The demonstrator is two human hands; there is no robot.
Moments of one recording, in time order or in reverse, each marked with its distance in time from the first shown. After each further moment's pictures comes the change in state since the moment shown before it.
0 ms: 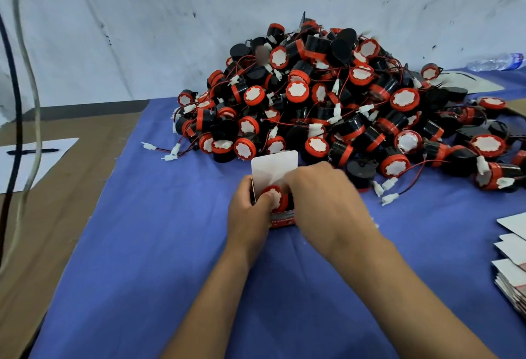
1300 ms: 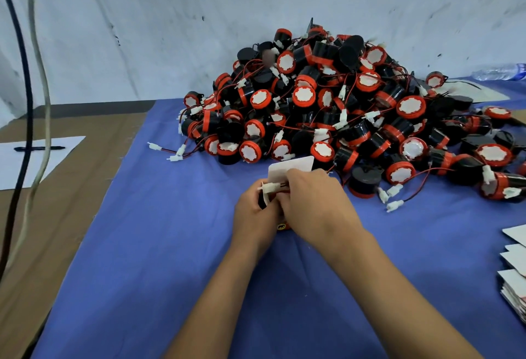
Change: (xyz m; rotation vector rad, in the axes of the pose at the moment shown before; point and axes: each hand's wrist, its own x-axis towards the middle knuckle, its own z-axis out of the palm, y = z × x) left_hand 0.003 0.007 0.000 0.098 -0.032 0.058; right_hand 0.030 0.002 0.036 0.106 0.025 0.077
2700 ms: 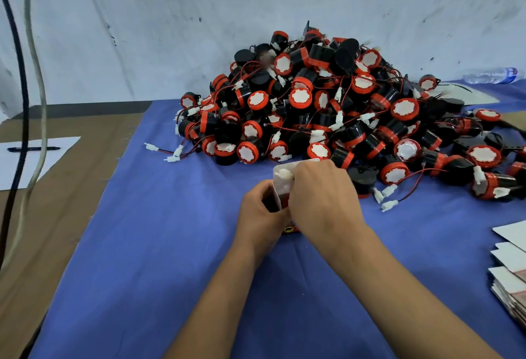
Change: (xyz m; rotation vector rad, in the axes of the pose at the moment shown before) left_hand 0.001 -0.005 0.007 -0.013 -0.069 0.061; right_hand -0.010 -0.010 -0.023 -0.063 0.126 0.103
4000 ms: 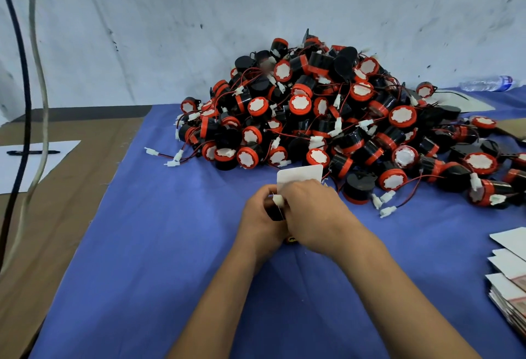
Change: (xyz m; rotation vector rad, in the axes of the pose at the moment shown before) left_hand 0.002 0.003 -0.003 0.036 -0.061 -0.025; right_hand 0.000 0.008 0.009 0.006 -0.217 -0.213
